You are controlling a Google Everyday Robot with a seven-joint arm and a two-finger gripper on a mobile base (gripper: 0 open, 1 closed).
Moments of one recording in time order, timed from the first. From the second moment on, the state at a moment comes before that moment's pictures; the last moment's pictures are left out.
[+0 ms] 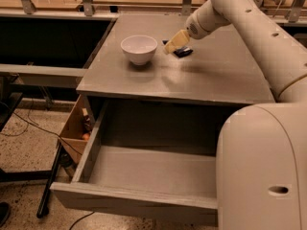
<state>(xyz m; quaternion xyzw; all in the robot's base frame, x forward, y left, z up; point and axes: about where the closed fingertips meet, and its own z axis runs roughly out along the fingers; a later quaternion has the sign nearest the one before) 0.836 -0.118 0.886 -0.37 0.84 0.06 0.39</state>
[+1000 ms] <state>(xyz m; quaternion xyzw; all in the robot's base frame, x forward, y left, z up) 0.851 -0.123 0.823 -0.32 0.88 0.05 0.34</state>
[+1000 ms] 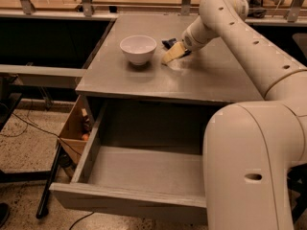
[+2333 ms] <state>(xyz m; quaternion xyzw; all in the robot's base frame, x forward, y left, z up) 0.848 -0.122 0.842 -0.32 0.88 0.05 0.34</state>
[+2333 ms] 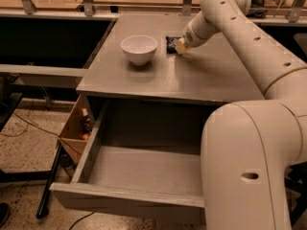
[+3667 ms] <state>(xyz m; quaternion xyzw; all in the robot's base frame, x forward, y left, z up) 0.772 -0.165 0.962 -0.32 0.84 0.02 0.45</state>
